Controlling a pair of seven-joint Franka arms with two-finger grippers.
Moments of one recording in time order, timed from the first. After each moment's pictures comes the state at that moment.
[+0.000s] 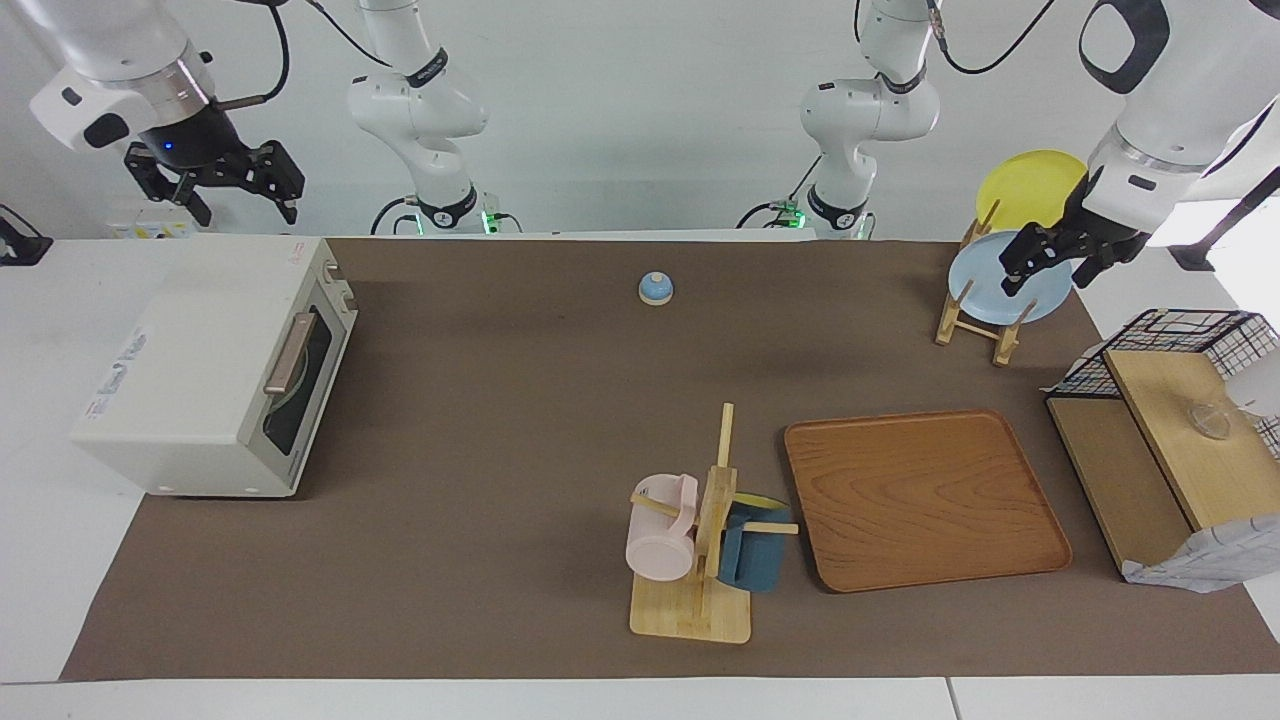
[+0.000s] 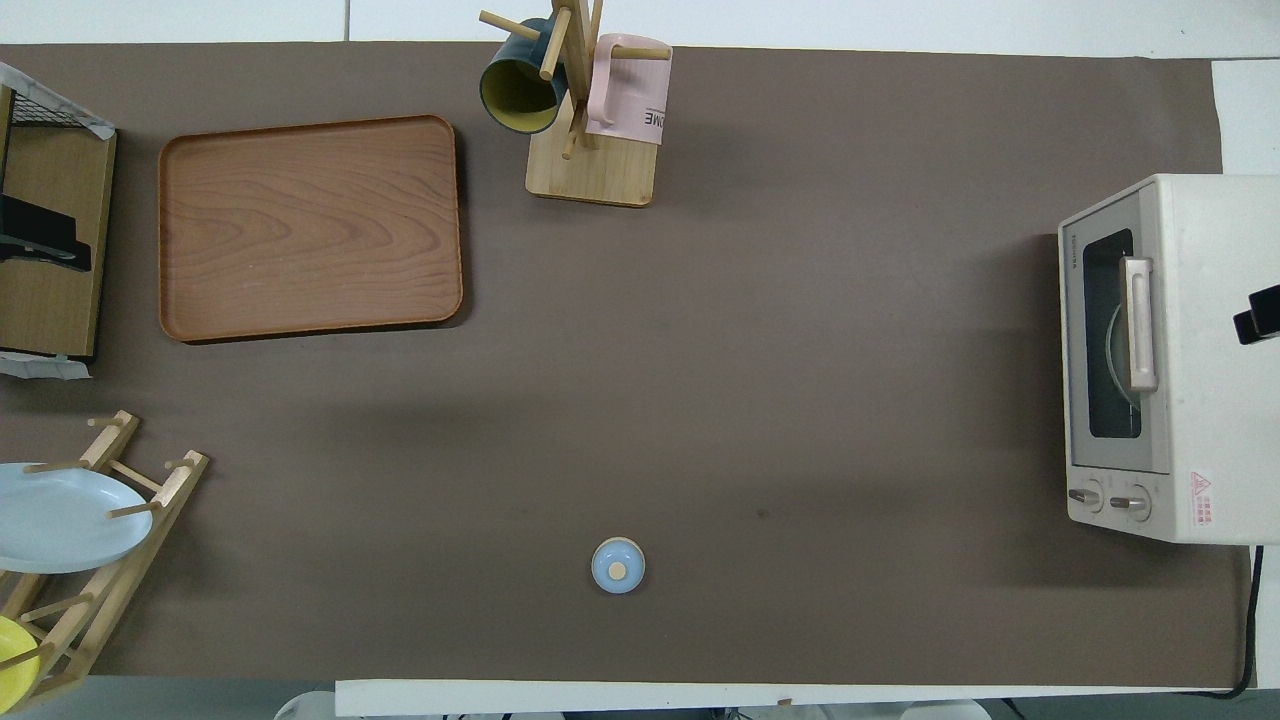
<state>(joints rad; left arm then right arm) -0.11 -0.01 0.06 -1.59 0.02 1.57 -0.06 -0.06 -0.03 -0.02 -1.46 -0.07 1.32 -0.16</state>
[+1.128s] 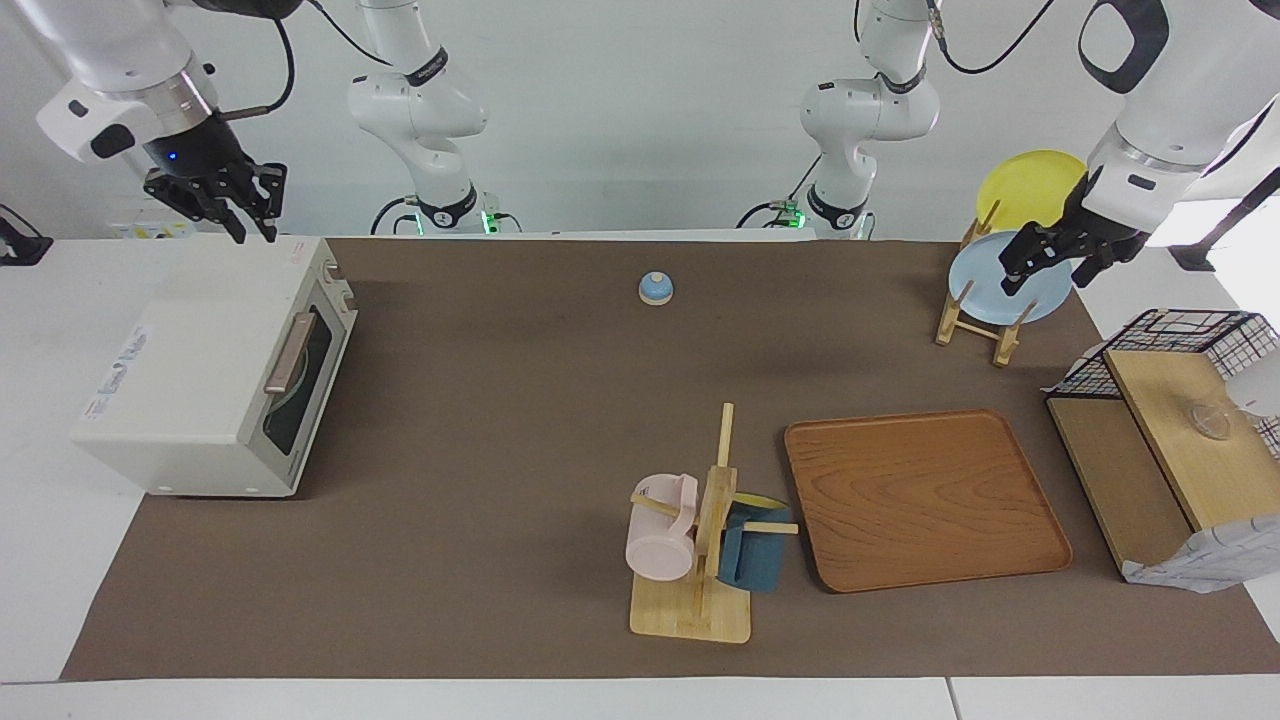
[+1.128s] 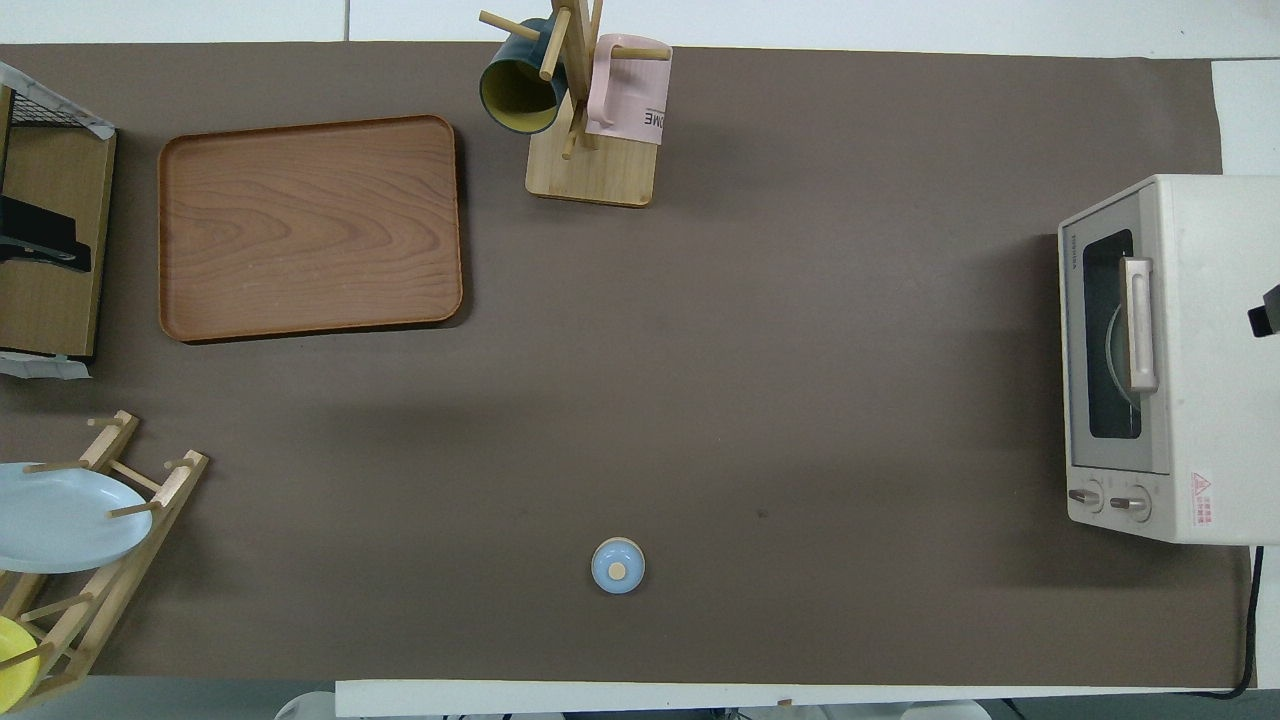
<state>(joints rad) -0.11 -0.01 0.06 -1.59 0.02 1.57 -0.06 -0.08 -0.07 -0.03 -1.61 -0.07 1.47 -0.21</state>
